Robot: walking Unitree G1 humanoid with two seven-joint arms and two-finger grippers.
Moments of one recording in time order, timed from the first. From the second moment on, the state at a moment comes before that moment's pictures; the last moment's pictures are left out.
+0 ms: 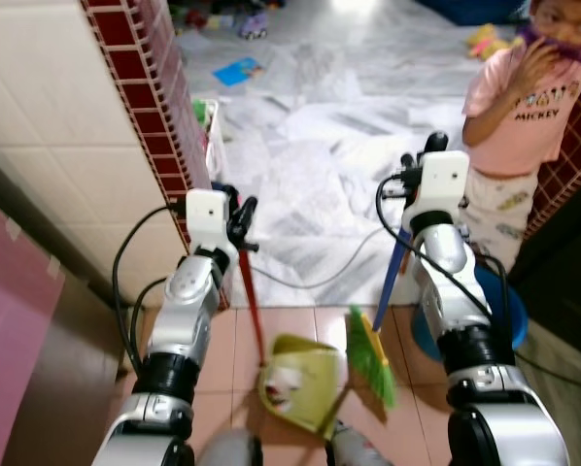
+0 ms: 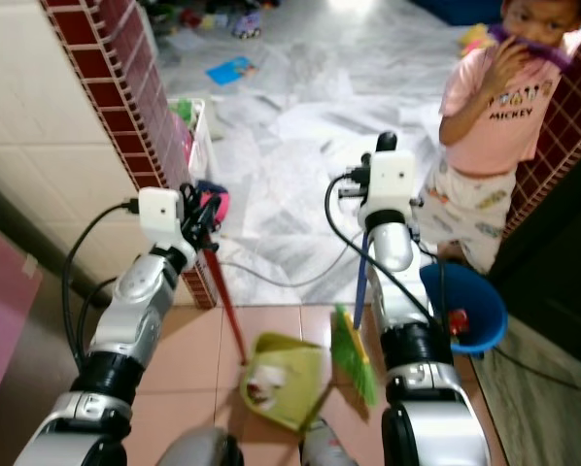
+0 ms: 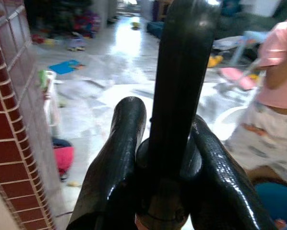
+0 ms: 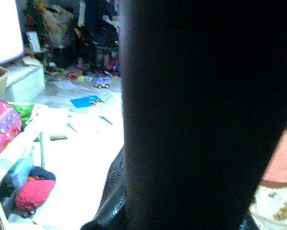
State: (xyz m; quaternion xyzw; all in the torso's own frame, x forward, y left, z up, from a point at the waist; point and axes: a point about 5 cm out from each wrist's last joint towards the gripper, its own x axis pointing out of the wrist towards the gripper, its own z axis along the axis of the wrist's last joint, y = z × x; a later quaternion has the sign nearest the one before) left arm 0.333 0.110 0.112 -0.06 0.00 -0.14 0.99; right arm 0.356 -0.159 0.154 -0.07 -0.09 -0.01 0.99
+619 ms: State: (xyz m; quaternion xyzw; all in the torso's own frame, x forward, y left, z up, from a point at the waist) left arm 0.330 0.107 0.116 -0.08 0.00 -0.16 0.98; right arm 0.358 -0.152 0.151 -0.06 -0.08 0.00 1.00
